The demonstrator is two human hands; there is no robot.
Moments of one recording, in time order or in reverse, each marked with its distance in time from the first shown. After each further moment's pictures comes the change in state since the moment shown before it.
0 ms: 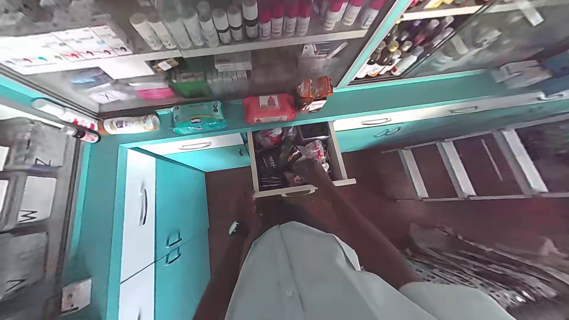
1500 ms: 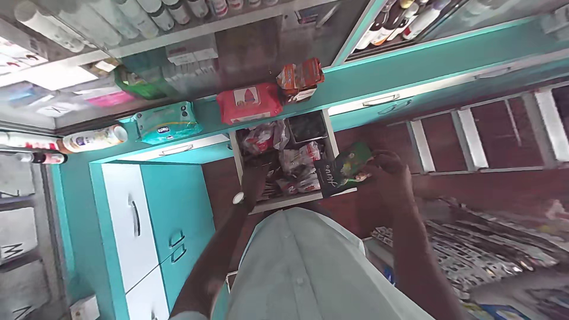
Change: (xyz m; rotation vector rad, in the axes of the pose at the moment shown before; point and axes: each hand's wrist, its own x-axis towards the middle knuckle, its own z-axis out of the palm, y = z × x) left_hand 0.110 0.110 -0.001 0.426 -0.253 0.245; right_hand -0.063 0.112 -0.134 0.287 0.519 0.015
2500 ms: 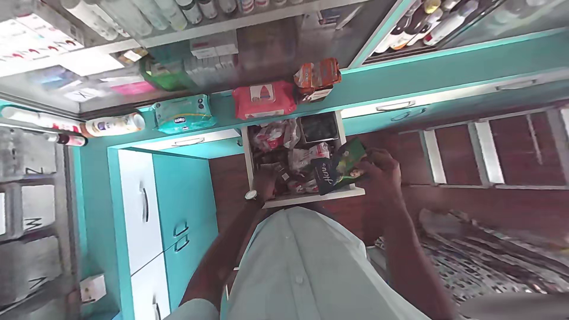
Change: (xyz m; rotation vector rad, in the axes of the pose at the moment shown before) left_hand -0.002 -0.016 0.051 -0.170 -0.043 0.050; right_hand 0.019 0.015 0.040 0.142 -0.023 -0.058
